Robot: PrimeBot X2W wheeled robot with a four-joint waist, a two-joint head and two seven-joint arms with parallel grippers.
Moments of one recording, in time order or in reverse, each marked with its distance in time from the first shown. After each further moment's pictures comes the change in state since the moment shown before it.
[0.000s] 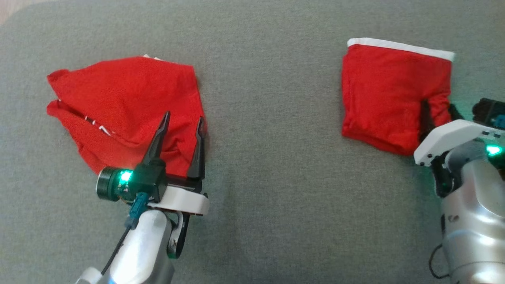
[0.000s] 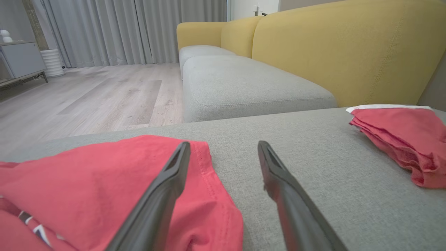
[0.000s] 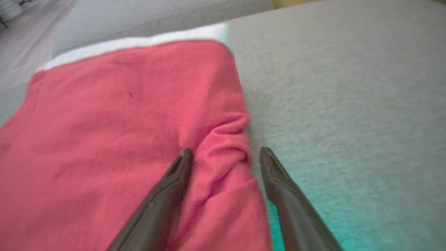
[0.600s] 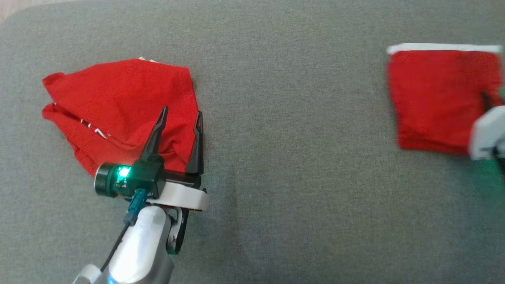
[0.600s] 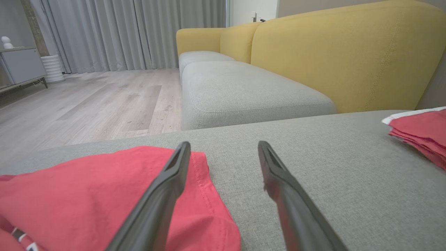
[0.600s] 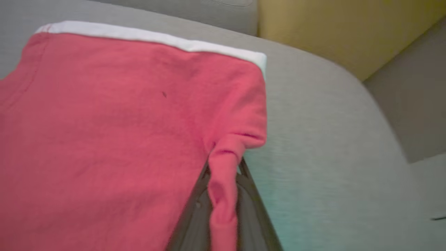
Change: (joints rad) left arm -0.015 -0.001 0.004 -0.002 0.000 0.008 0.000; right arm -0.079 -0.275 0.303 0.115 -0.011 0.000 0.009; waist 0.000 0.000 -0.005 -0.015
